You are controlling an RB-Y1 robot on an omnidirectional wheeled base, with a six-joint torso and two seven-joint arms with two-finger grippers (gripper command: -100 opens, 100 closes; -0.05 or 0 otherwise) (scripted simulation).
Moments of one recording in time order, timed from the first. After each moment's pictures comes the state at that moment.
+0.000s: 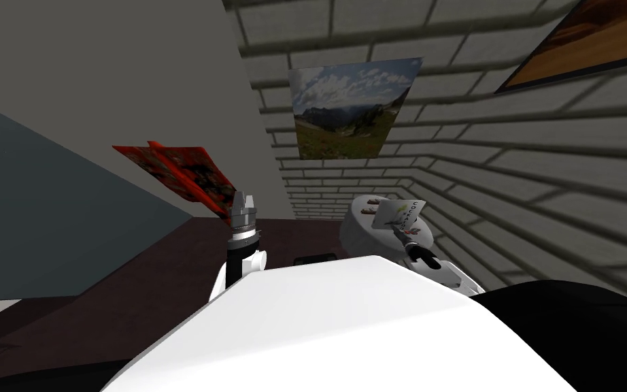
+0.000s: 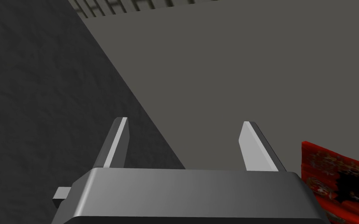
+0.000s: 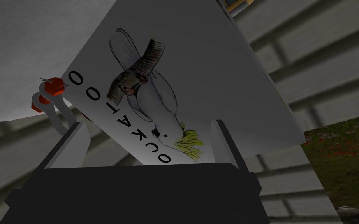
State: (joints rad) left arm 0.49 0.03 0.01 -2.23 -0.09 -0.53 -0.11; right arm 0.50 -0.61 -0.25 -1.34 0.01 -0.03 0.19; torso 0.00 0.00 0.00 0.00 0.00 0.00
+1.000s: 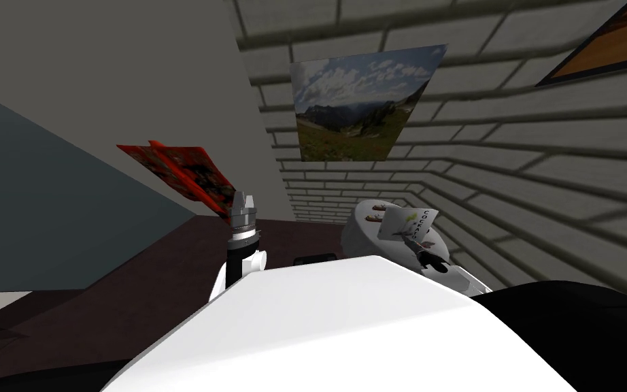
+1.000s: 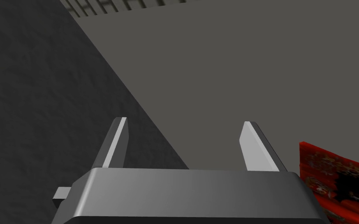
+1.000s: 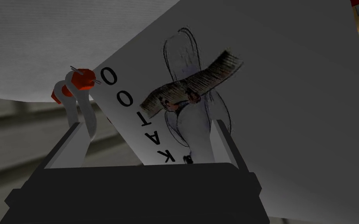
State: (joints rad) left arm 0.49 0.03 0.01 -2.23 -0.09 -0.53 -0.11; right arm 0.46 -0.67 -0.23 -1.13 0.08 0.05 0.21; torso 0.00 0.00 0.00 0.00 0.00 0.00
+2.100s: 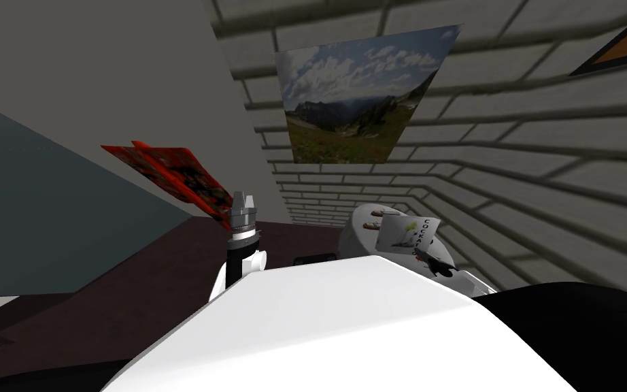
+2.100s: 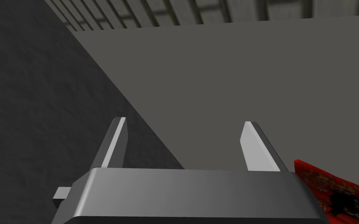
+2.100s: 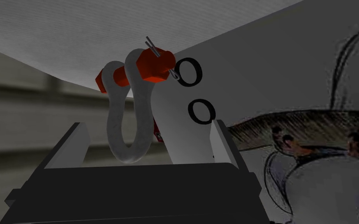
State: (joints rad) left arm 0.49 0.03 0.01 -2.23 -0.09 -0.53 -0.11; right arm 0.41 -0.73 -0.19 -0.90 0.18 0.13 0.23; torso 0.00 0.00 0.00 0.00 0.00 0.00
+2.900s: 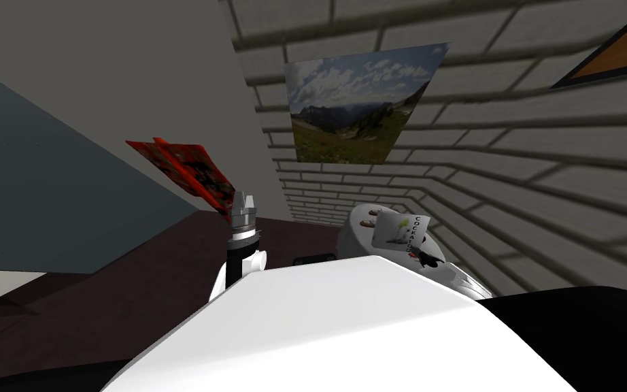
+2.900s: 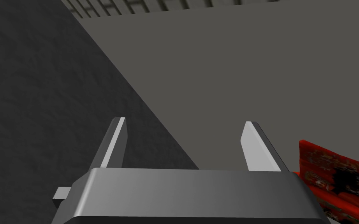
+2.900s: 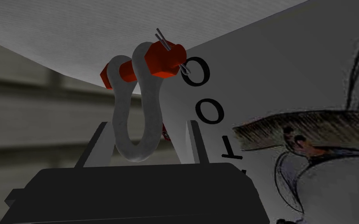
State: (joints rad) left arm 0.49 0.03 0.01 -2.23 -0.09 -0.53 -0.11; right arm 0.30 -0.68 -0.22 -0.82 0.23 0.18 0.25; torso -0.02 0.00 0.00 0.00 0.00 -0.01
